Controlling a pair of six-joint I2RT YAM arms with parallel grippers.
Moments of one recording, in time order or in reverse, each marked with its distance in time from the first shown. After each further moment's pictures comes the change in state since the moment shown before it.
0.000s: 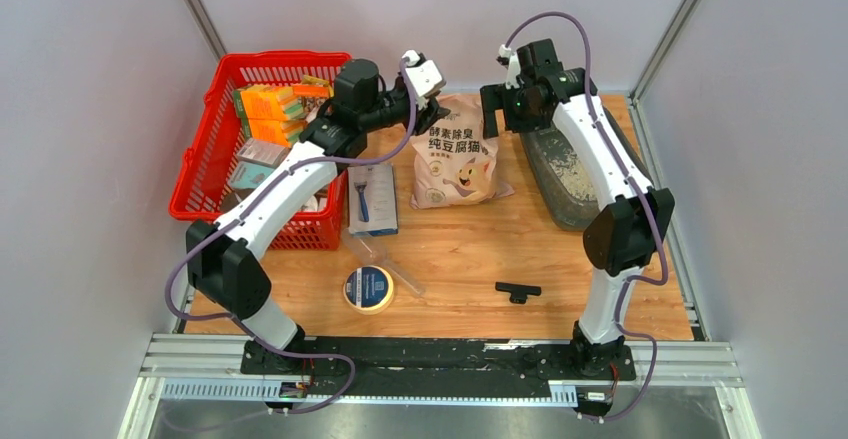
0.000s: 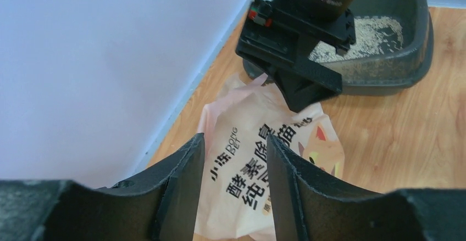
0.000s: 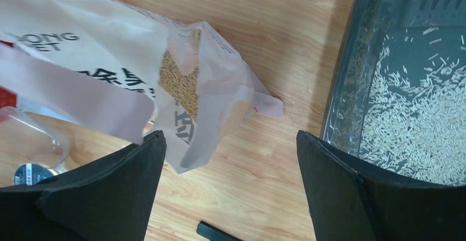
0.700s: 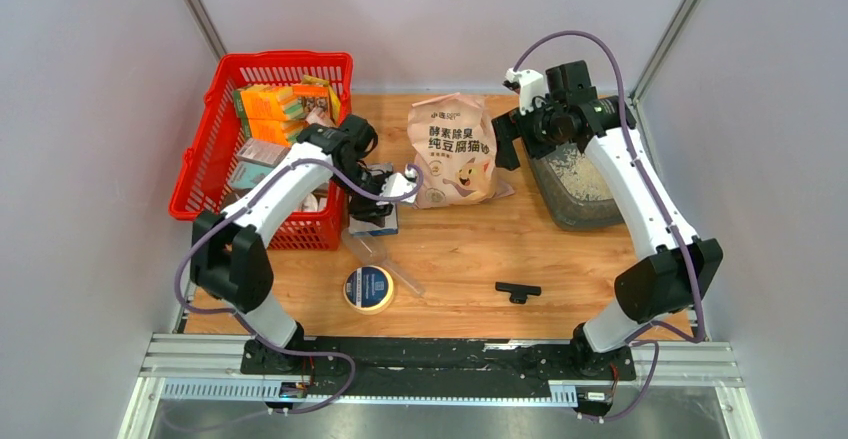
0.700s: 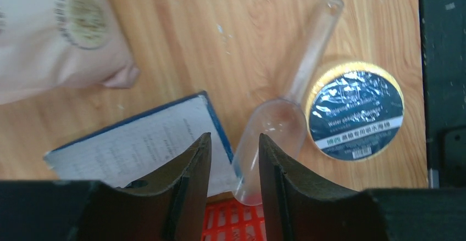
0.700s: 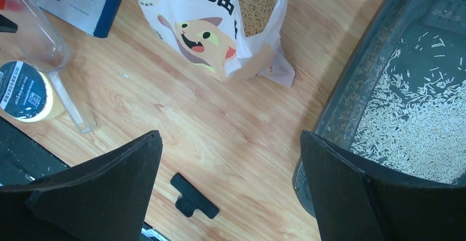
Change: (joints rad) left arm 0.098 -0.007 -0.119 -1.084 0.153 0.907; right arm -0.028 -0.323 -0.291 0.023 -0.191 -0.275
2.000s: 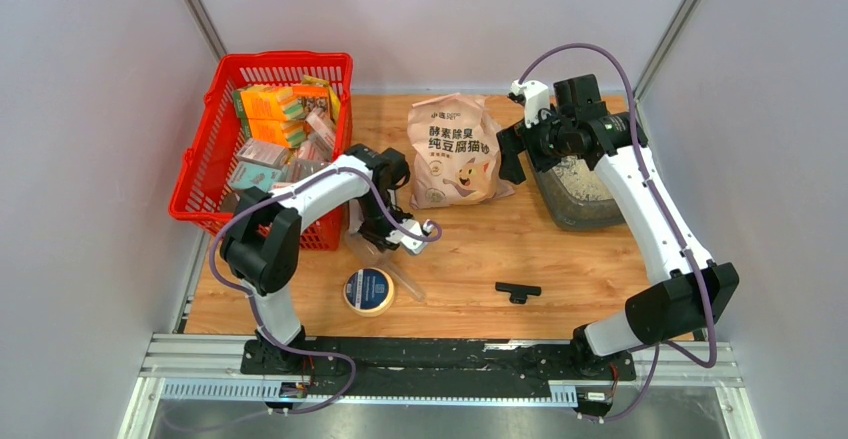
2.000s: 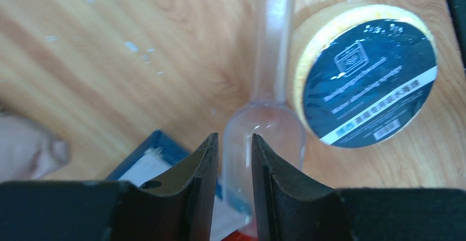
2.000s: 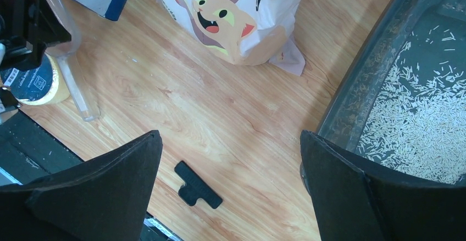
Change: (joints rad) left arm -0.157 0.196 -0.113 -0.061 -0.215 0.332; right arm 0.000 -0.119 -0.123 0.015 -0.027 -0.028
